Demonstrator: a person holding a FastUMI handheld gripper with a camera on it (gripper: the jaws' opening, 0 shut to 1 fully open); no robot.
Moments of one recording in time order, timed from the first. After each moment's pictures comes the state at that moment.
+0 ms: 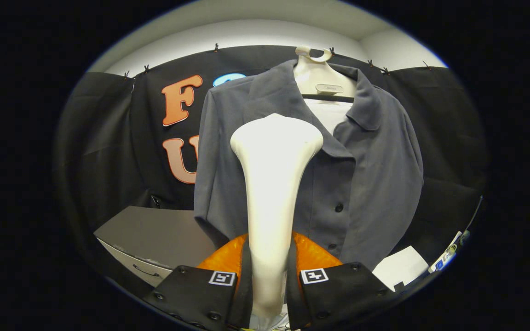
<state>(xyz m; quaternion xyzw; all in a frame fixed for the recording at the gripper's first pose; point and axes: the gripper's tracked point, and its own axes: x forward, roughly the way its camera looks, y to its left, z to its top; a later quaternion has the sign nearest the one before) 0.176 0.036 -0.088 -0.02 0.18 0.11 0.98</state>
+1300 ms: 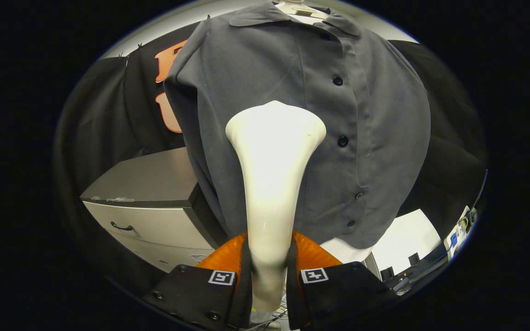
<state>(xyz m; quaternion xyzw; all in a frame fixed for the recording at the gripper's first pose) 0.116 -0.001 -0.262 -0.01 0.31 0.10 0.94</state>
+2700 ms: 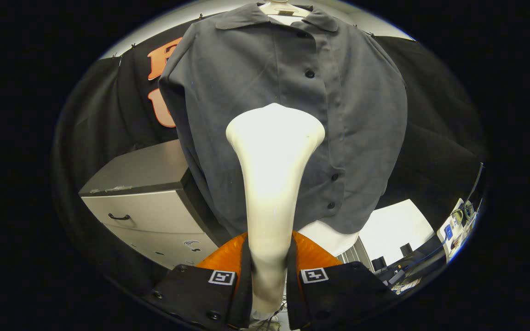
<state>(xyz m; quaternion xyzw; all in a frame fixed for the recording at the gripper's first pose) 0.086 -0.033 -0.238 -0.01 0.33 0.07 0.94</state>
